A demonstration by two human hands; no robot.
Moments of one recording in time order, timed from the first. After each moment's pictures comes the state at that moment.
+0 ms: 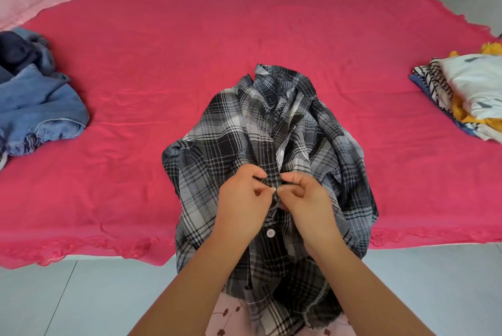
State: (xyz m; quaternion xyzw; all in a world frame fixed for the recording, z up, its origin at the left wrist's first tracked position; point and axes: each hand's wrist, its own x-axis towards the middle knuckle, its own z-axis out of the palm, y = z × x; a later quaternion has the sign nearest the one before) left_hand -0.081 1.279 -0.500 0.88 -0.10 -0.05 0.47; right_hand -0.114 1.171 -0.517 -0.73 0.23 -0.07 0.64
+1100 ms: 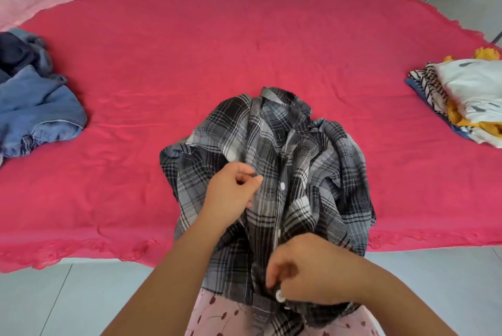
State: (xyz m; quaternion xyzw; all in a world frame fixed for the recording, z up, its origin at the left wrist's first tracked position) left_hand -0.052 1.293 -0.511 0.83 -0.06 -0.13 0.54; right_hand -0.157 1.165 -0.472 -0.88 -0.09 0.33 0.32
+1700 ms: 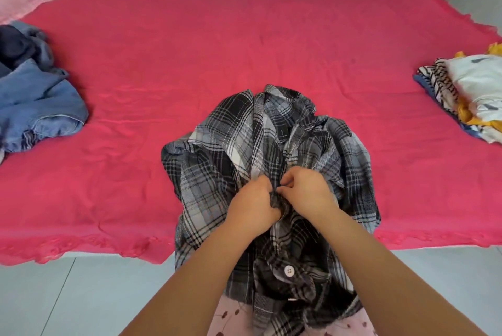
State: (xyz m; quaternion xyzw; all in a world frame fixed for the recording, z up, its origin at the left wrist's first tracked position) left_hand -0.056 1.262 -0.535 0.93 -0.18 -0.17 0.26; right_hand -0.071 1.144 -0.526 -0.95 0.16 0.06 0.27
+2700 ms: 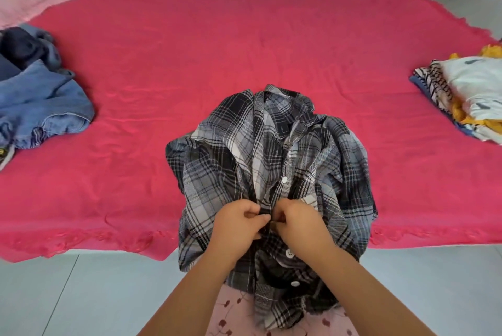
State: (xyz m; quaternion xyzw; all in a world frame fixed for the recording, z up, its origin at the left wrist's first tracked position) left_hand -0.103 1.296 -0.533 0.82 0.01 -0.19 0.55; right_hand -0.126 1.168 -0.546 -0.96 0.07 0.06 0.26
